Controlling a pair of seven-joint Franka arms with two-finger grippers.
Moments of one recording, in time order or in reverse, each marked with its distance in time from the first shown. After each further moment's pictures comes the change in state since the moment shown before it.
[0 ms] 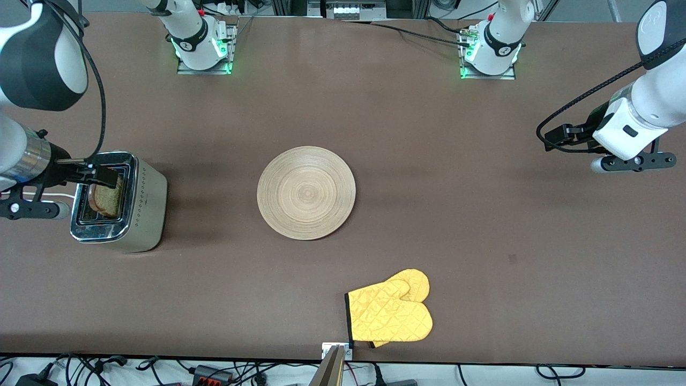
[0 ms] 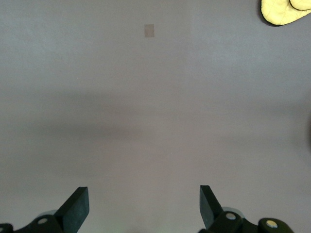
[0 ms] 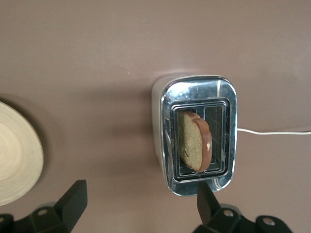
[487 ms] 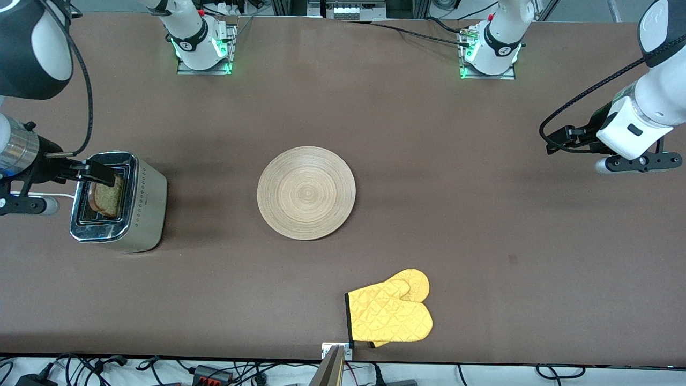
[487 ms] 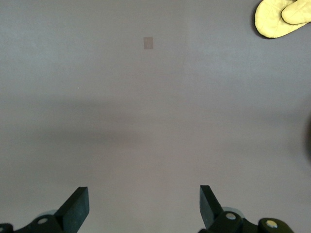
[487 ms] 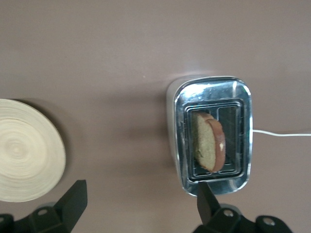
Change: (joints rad) left arm 0.000 -0.005 0.000 0.007 0.000 0.035 0.000; right arm -0.035 -0.008 -0.007 0.002 0.104 0.000 0.000
